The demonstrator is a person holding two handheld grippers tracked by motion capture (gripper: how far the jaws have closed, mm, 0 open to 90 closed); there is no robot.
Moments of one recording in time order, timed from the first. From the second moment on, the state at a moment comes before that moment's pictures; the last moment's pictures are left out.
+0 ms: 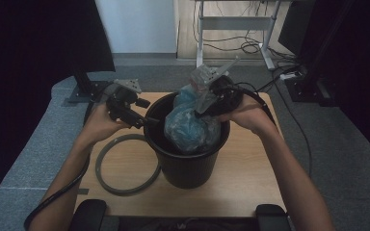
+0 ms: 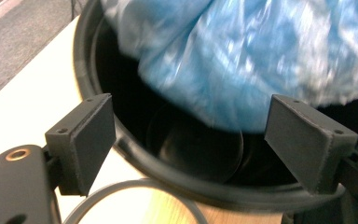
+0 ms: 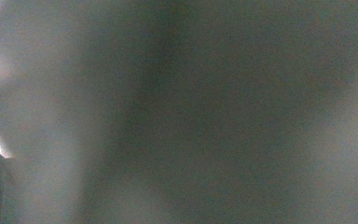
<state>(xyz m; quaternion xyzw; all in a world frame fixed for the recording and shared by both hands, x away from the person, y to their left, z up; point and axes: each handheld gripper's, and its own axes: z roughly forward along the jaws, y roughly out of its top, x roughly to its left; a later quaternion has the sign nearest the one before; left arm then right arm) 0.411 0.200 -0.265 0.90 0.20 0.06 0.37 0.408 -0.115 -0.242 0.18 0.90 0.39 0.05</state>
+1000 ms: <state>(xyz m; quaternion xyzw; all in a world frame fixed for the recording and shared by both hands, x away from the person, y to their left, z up) 0.407 0.260 -0.333 0.88 0.27 0.05 0.38 0.391 -0.164 -0.167 0.24 0.90 0.36 0.11</state>
